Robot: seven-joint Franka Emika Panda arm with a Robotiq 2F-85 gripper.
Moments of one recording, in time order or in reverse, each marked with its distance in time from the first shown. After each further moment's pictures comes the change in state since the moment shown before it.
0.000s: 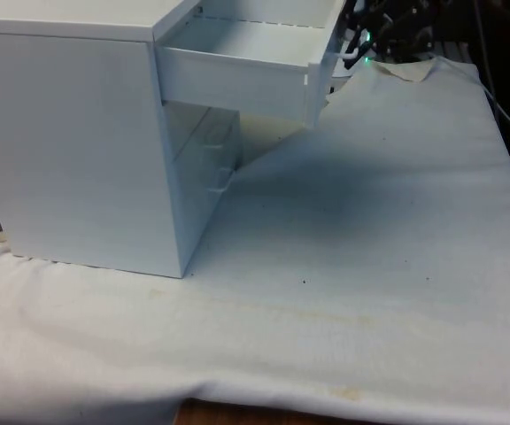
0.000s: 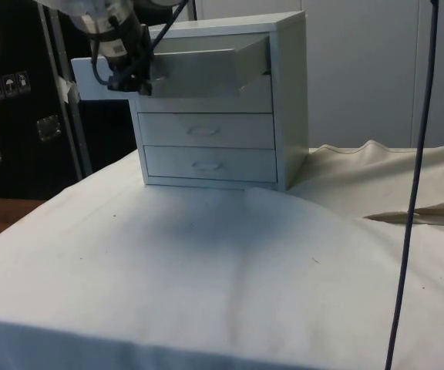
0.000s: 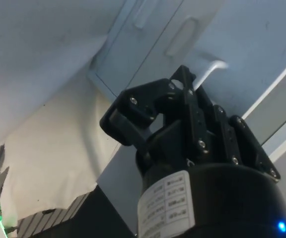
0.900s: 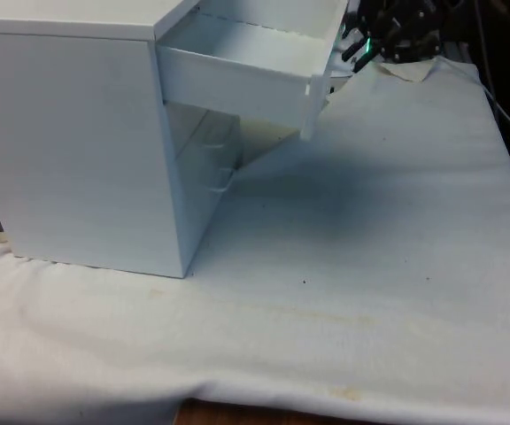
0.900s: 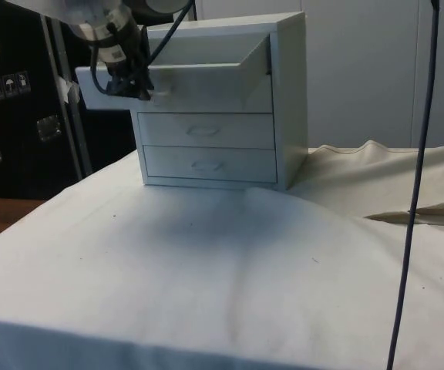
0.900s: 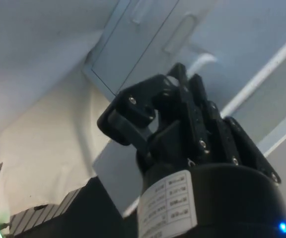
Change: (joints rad) arm 0.010 0.016 0.014 0.010 -0.022 -0.028 0.023
